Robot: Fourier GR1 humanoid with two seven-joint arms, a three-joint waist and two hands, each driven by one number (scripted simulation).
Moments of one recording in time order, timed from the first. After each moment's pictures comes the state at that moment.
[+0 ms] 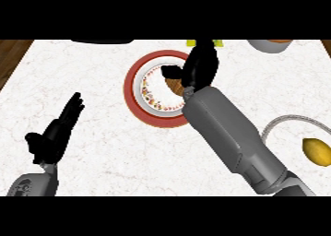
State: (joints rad) left arm -0.11 0.21 0.04 -1.32 0.01 -0.07 -0.12; right arm -1.01 -0.01 0.39 -0.76 0.77 -0.90 0.92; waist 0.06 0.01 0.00
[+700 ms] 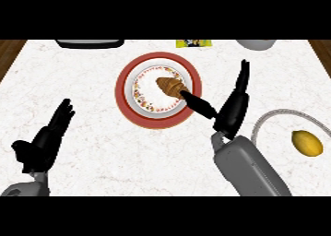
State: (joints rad) left arm -0.05 0.22 0.07 -1.35 0.02 -0.07 -0.12; right arm -0.49 -0.09 0.42 -1.28 0.49 -1.15 0.55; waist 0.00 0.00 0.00
